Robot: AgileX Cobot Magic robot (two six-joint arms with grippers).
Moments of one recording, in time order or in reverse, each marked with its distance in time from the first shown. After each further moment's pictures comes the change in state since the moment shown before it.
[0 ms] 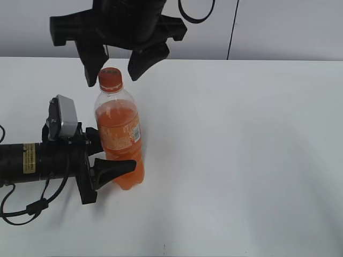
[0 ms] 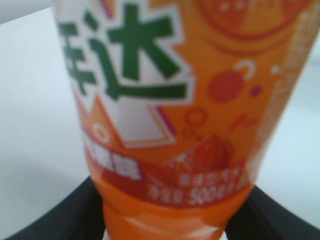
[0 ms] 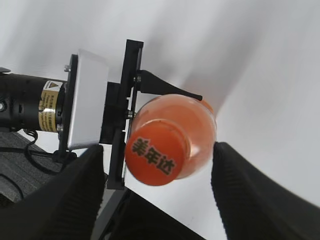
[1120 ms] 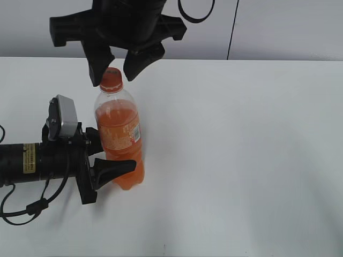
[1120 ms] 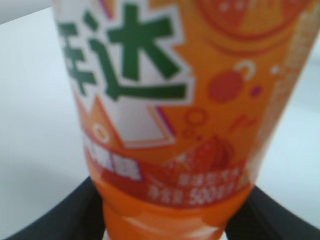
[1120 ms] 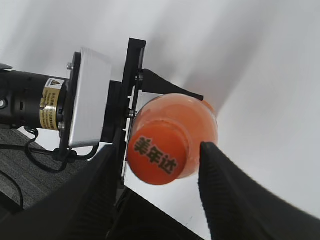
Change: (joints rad) left arm 0.000 0.000 0.000 0.000 0.000 0.000; right arm 0.000 0.000 0.000 0.003 -0.001 -0.016
